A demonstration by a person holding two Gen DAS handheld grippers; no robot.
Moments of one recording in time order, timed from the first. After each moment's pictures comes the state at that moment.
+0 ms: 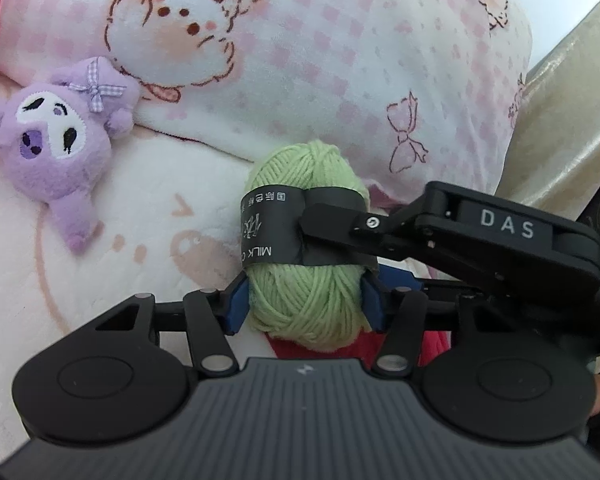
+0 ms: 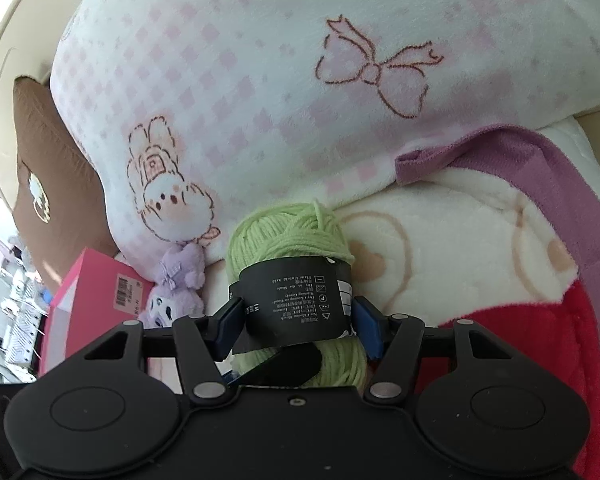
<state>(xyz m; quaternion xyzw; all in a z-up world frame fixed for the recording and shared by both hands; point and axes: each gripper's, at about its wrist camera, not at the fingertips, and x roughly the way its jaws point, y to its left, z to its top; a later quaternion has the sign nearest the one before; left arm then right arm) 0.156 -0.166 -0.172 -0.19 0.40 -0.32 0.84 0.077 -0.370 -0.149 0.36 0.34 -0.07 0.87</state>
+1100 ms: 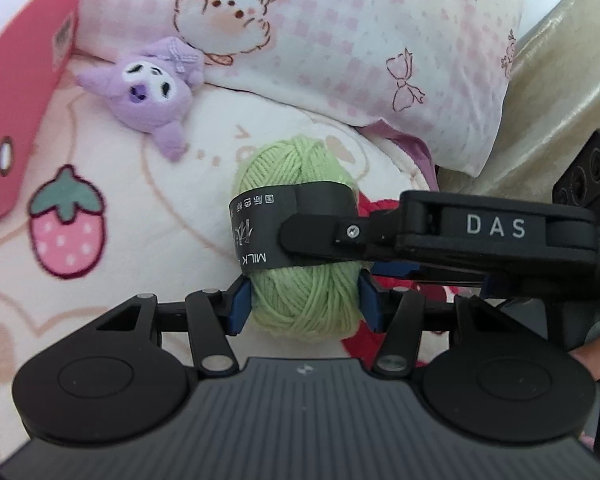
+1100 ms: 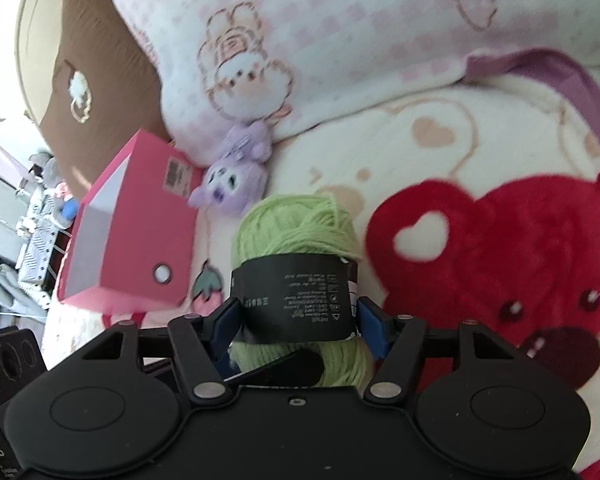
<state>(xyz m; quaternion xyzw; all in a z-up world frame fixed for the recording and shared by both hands) 0.081 -0.114 -0.143 -0.13 0.46 -0.29 0.83 0.043 -0.304 -0.136 0.34 0.42 0.02 0.84</state>
